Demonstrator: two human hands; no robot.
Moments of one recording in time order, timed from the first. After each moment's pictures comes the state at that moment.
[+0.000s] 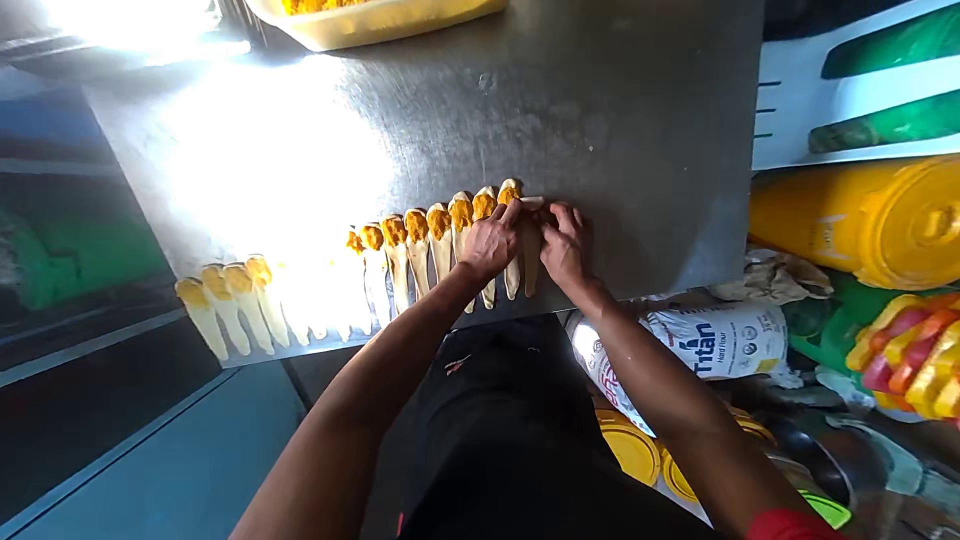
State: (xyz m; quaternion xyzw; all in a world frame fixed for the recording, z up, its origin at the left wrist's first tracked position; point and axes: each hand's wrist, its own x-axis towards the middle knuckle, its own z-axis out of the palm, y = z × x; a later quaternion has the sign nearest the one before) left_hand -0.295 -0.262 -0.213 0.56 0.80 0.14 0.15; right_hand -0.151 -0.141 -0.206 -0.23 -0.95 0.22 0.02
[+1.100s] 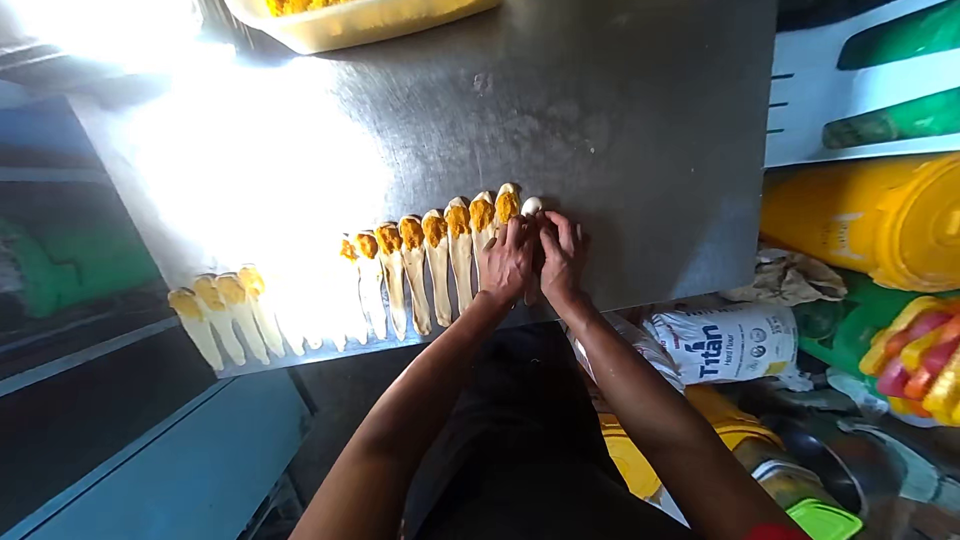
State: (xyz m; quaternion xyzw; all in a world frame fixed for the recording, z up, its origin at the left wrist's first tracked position) left_hand -0.239 -0.253 -0.225 0.43 0.87 0.20 0.14; right_hand -0.154 -0.161 -0.238 -0.30 -0.91 0.24 0.13
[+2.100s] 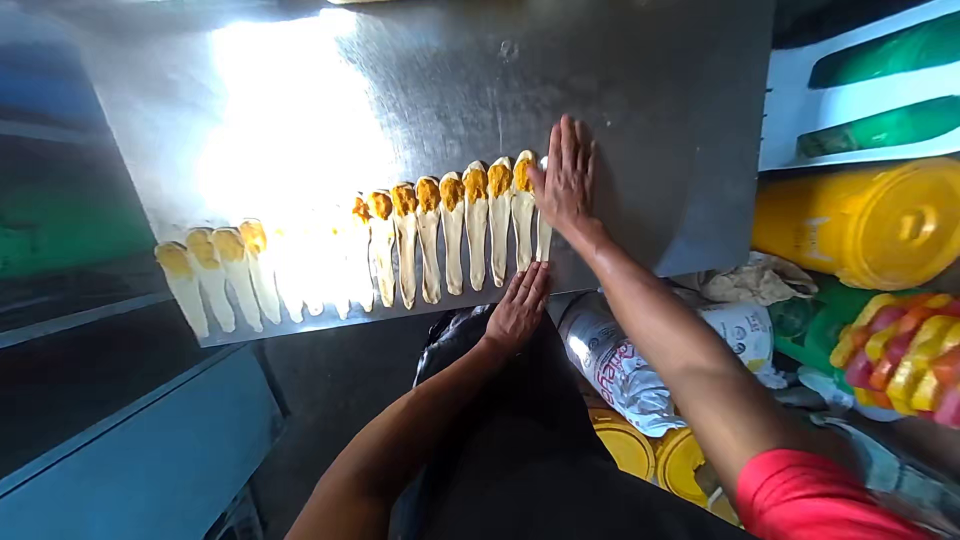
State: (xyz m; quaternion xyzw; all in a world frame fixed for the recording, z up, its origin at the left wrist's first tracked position) left_hand -0.120 -0.368 -0.237 0.61 0.77 0.06 0.17; right_hand -0.220 -0.131 -0.238 -0.24 -0.97 0.09 0.02
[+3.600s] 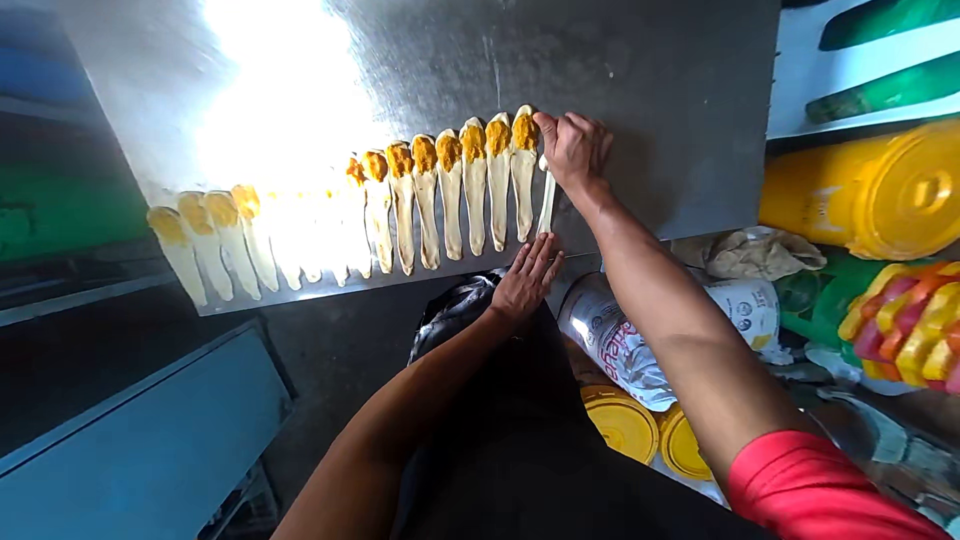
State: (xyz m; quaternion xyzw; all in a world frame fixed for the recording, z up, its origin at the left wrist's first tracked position) left_hand -0.100 -0.373 -0.241 0.62 0.77 0.06 0.15; right_hand -0.208 -0.140 -0.226 -0.27 -0.95 0.06 0.15
